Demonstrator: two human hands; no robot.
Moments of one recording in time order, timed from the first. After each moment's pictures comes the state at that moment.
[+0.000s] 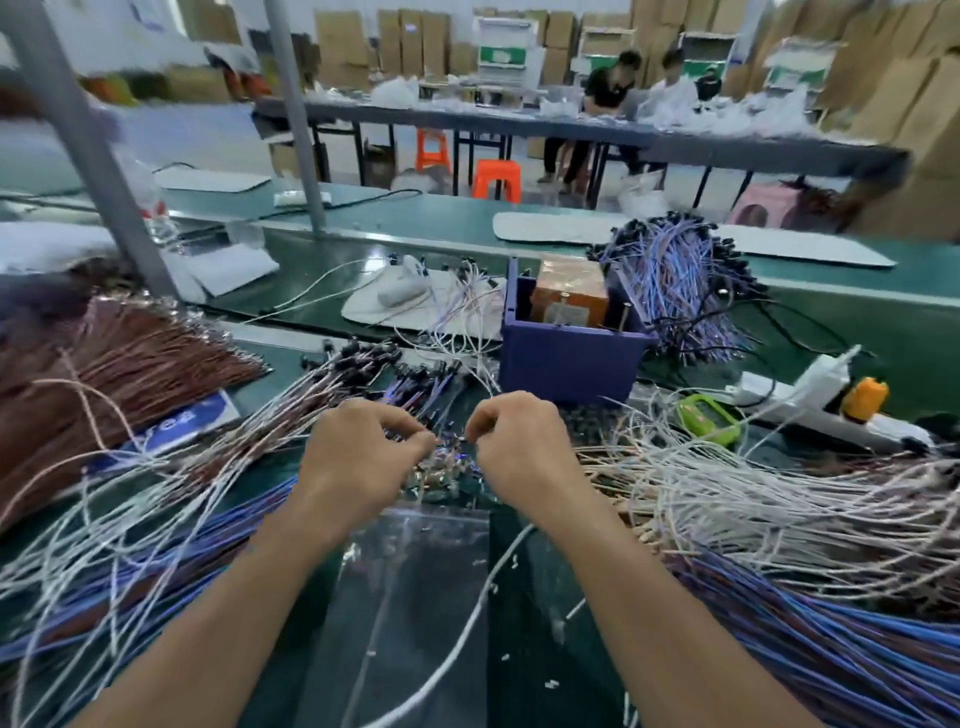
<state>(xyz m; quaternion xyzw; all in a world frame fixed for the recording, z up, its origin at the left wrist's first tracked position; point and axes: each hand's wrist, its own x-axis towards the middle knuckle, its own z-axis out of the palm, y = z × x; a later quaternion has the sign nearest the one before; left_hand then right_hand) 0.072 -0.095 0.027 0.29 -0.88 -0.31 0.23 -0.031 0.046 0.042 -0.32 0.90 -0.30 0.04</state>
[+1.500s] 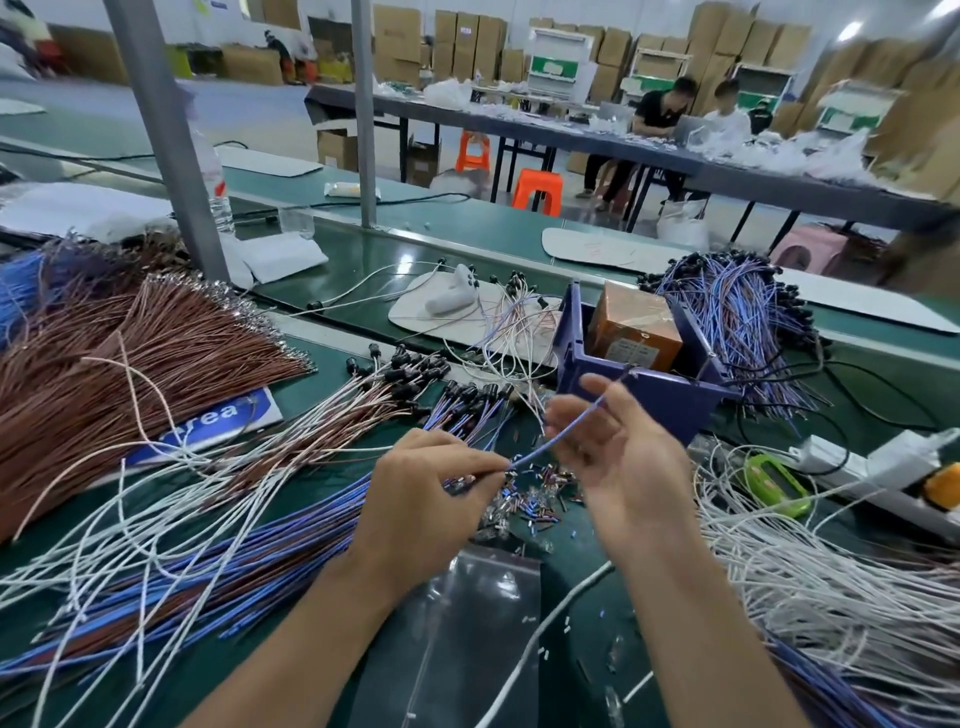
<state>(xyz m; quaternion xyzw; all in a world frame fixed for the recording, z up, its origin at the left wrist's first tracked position) 0.074 -0.096 -0.005 0.12 -0.84 -0.34 0.39 -0.041 0.039 0.058 -0.04 0.48 -0.85 0.22</state>
